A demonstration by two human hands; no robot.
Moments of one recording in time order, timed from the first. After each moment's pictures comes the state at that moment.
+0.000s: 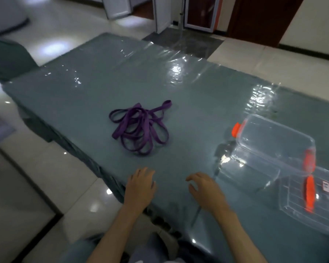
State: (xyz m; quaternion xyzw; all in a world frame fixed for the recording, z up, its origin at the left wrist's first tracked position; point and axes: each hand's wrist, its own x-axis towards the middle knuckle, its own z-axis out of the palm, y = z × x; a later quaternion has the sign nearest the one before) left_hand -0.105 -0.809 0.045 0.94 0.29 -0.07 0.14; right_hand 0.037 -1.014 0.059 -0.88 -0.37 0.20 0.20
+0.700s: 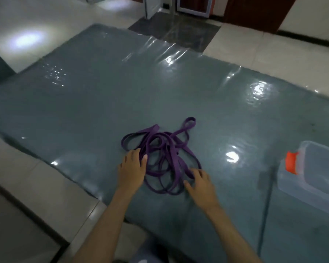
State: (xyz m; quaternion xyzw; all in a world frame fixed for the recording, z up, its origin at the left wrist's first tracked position) left_hand 0.009 -0.498 0.004 0.91 0.35 0.01 0.22; right_hand 0.097 -0.748 0.008 -0.92 -0.20 0.23 0.25
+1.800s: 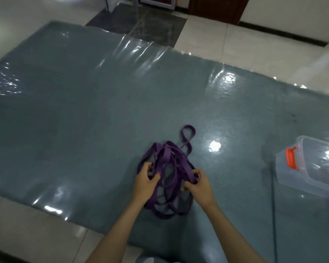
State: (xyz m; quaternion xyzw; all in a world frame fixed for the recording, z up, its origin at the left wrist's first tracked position) left_hand 0.054 -0.453 -0.023 0.78 0.27 -0.02 0.56; right_hand 0.113 -0.662 -0.006 -0.79 0.09 0.24 0.56
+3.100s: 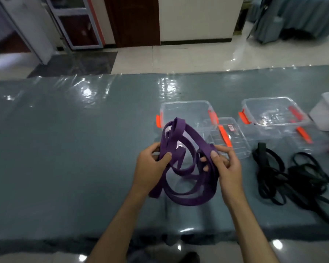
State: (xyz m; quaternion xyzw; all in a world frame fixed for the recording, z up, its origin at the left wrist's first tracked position) left_hand 0.007 -0.935 0.172 0.77 0.03 0.01 0.64; right_hand -0.012 -1.154 0.144 -0.63 0.07 -0.09 0.77
